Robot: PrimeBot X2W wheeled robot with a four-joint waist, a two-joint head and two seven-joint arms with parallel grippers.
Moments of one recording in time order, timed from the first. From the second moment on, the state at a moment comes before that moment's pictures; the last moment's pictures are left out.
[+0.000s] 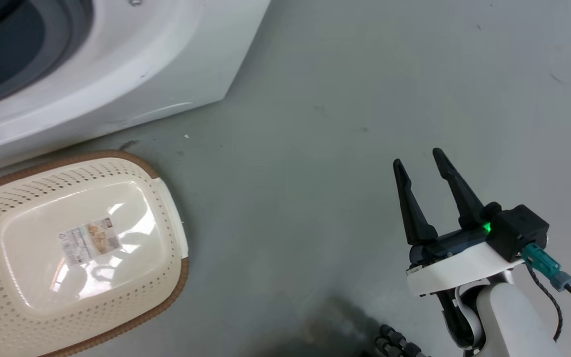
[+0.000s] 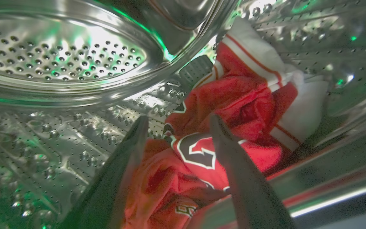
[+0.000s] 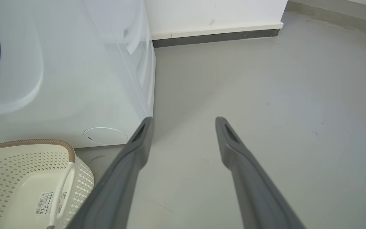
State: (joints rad) left arm -1.30 0.69 -0.34 0.87 -0.04 -0.13 0.18; right arm -0.25 -0.05 0.20 0.13 0.20 0.13 -0.26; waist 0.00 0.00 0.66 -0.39
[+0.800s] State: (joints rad) left arm -1.58 0.93 -0.61 0.73 -0.37 -0.10 0.83; right arm -0.28 -0.05 0.34 0.10 0.32 0.13 -0.26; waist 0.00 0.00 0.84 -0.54
